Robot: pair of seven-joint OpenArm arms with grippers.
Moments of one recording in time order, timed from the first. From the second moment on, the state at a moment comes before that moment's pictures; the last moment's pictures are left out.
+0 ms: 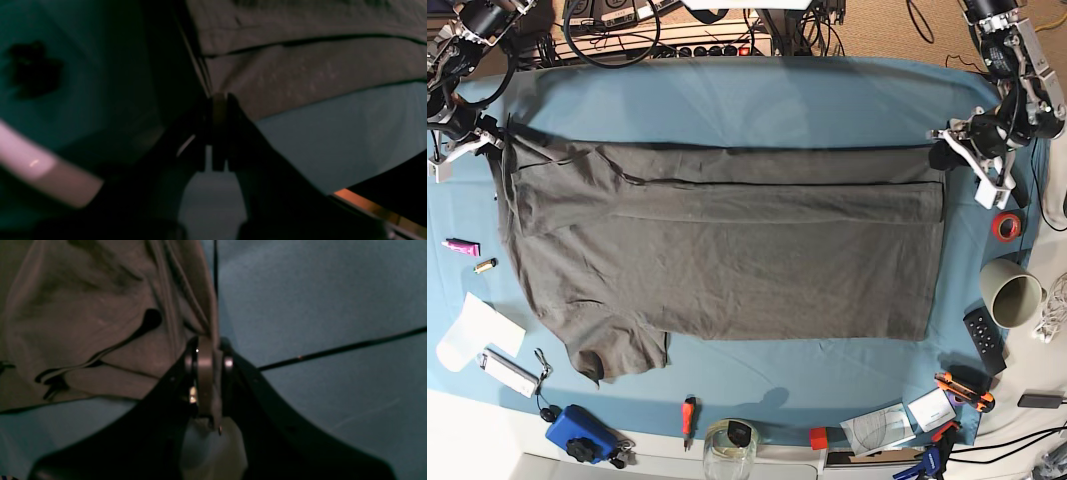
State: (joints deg) left arm 13.1 -11.8 -31.5 98.0 -44.3 -30.4 72.7; right arm -8.3 26.6 52.1 75.3 44.3 33.9 -71.0
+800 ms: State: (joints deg) left arm 22.5 -13.1 -33.3 103.6 -47.0 -30.4 74.7; right arm -20.5 26.3 56.5 82.8 49.0 31.6 -72.4
